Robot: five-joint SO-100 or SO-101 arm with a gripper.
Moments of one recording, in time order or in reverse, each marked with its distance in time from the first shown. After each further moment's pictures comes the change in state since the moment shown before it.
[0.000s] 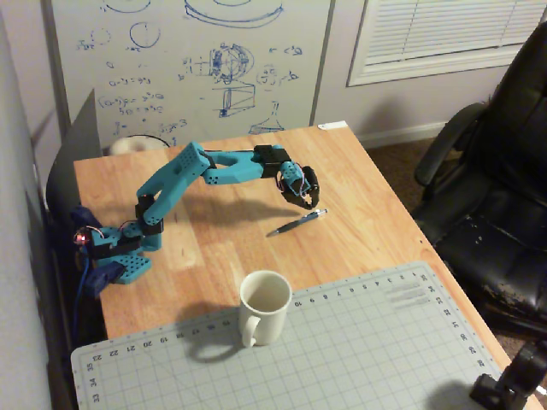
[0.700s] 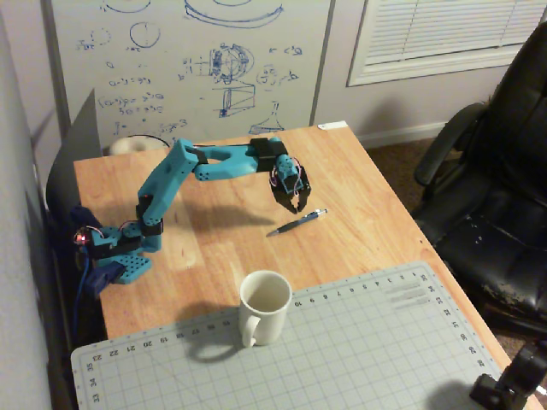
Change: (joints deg) arm 3.1 12.7 6.6 16.4 -5.6
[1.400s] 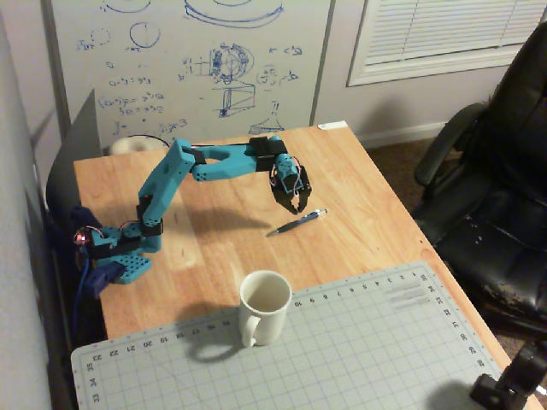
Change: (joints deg) arm 1.8 0.9 0.0 1.6 -1.0
